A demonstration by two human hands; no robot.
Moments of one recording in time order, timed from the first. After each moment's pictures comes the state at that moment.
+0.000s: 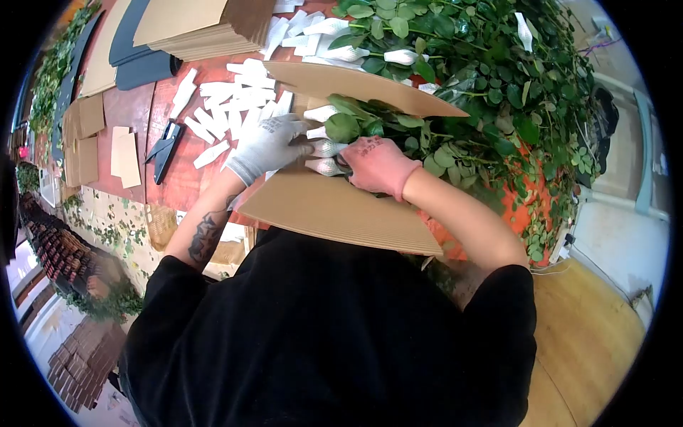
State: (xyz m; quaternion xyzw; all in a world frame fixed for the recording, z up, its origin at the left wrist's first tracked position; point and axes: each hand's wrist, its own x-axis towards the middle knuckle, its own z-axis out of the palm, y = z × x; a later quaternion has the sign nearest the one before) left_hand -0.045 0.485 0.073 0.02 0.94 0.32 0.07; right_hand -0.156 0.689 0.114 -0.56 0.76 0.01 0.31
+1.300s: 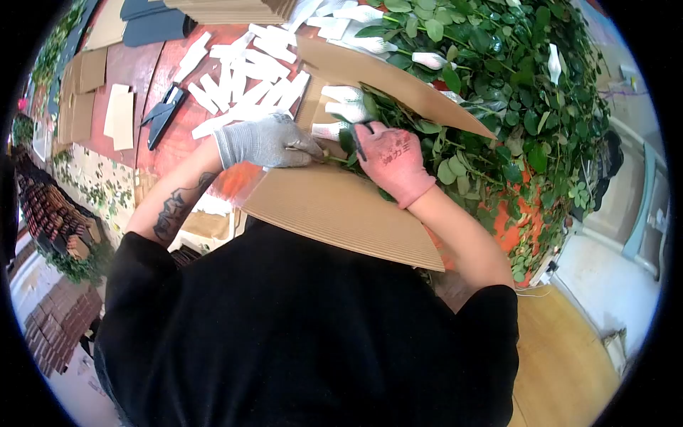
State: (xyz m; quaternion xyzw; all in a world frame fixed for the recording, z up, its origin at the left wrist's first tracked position) left_hand -0.035 0.472 0.094 0.13 0.85 0.45 0.23; right_hand -0.152 0.689 0.111 -0.60 0.79 -0.03 0.13
